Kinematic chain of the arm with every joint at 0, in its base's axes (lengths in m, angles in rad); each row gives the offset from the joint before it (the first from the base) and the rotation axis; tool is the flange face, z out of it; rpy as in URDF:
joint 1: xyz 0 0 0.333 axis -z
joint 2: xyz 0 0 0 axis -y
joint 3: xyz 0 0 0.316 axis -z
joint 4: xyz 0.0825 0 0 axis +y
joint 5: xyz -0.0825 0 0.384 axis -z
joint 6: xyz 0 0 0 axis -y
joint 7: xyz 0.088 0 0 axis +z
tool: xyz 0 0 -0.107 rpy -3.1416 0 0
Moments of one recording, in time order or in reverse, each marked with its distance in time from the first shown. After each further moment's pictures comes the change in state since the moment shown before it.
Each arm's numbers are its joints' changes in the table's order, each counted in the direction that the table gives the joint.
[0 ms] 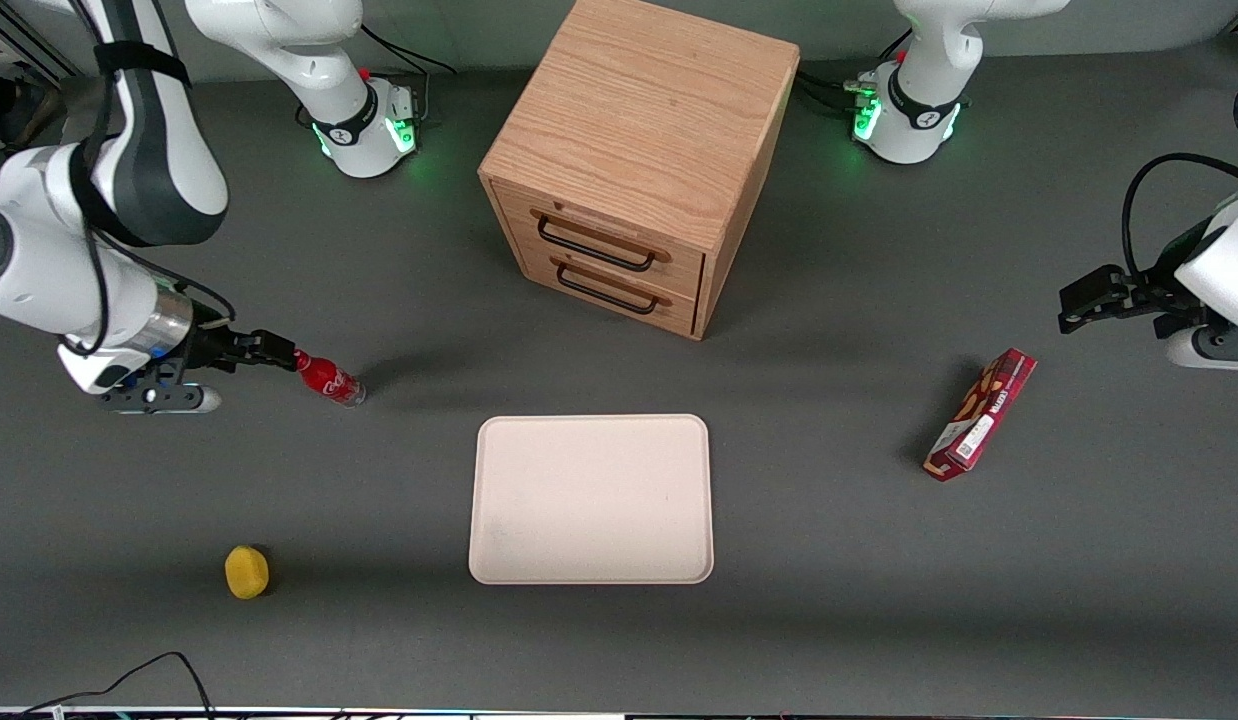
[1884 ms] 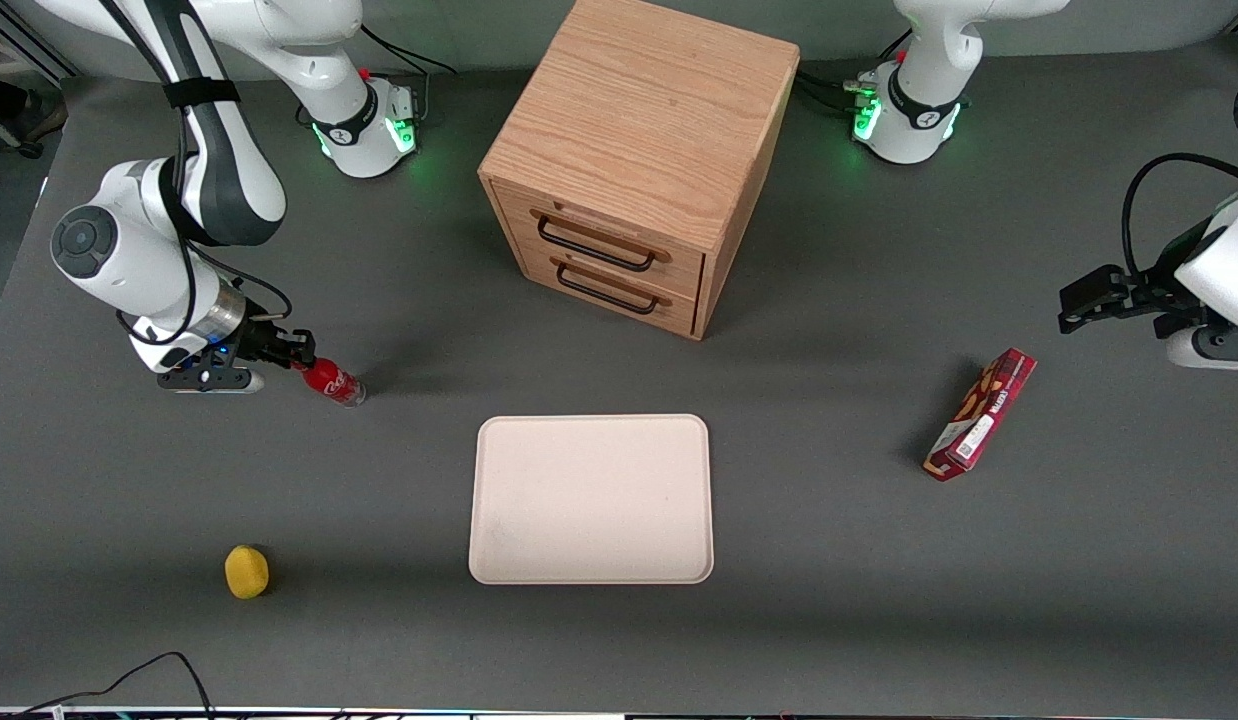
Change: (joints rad) arm 0.016 0.040 -0.001 0.266 0.001 0.279 0.005
